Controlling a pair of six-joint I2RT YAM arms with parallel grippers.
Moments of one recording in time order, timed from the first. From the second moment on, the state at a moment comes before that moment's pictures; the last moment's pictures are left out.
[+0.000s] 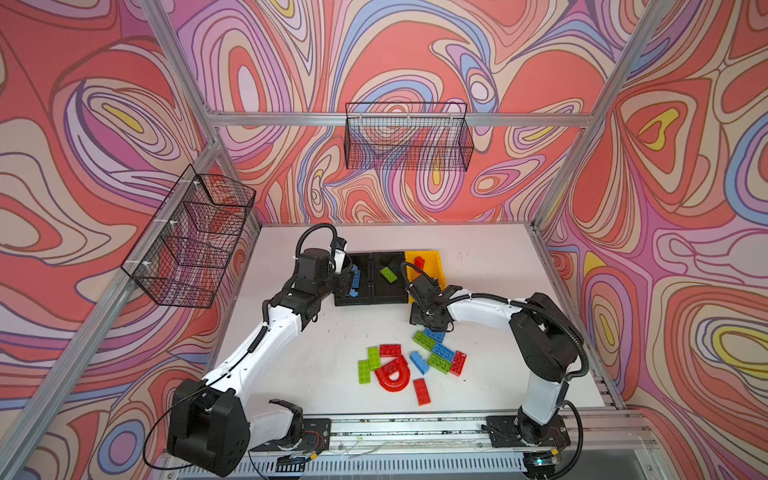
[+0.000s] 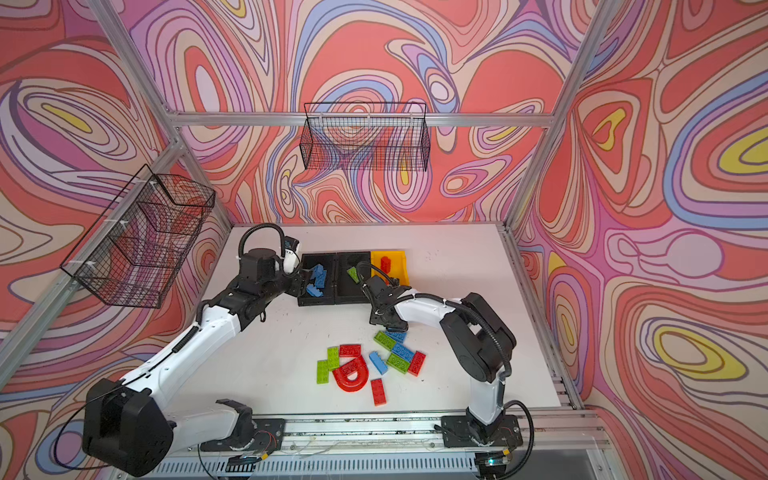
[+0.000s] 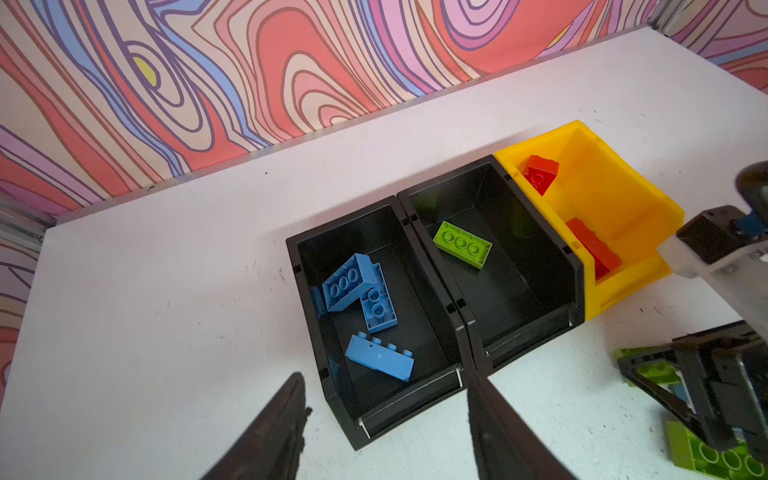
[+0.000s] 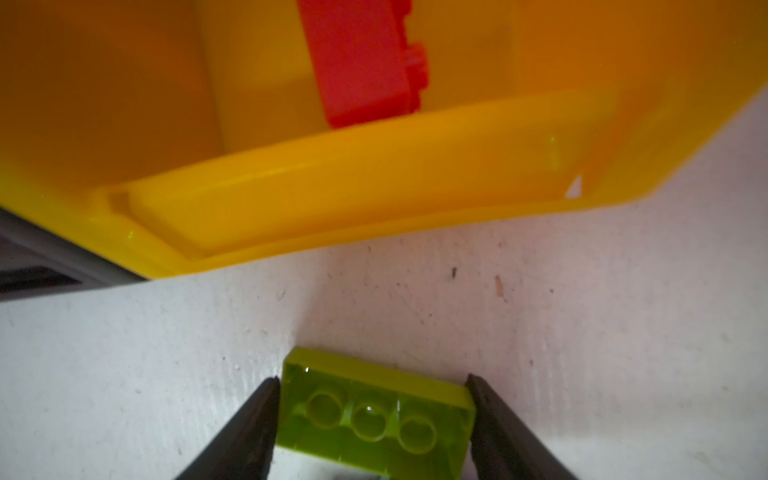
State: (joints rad) left arm -0.31 1.25 0.94 -0.25 0.02 0.05; right arm 0.71 1.86 1.16 -0.55 0.18 0.85
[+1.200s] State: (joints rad) left arm -0.32 1.00 0.84 -0.49 0.11 0.00; right arm 0.66 2.21 1.90 -0.55 0.18 0.52
